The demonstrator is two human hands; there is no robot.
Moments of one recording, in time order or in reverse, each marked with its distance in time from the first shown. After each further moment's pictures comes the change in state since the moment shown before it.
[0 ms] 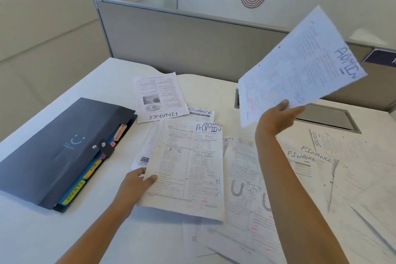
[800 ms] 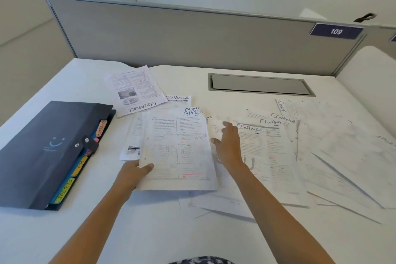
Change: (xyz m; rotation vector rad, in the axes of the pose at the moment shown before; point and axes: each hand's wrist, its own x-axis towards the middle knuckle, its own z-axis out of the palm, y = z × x) left_hand 0.002 -0.012 0.003 0.064 -0.153 0.041; right_hand -0.098 0.056 -0.115 -0.683 -0.811 -0.154
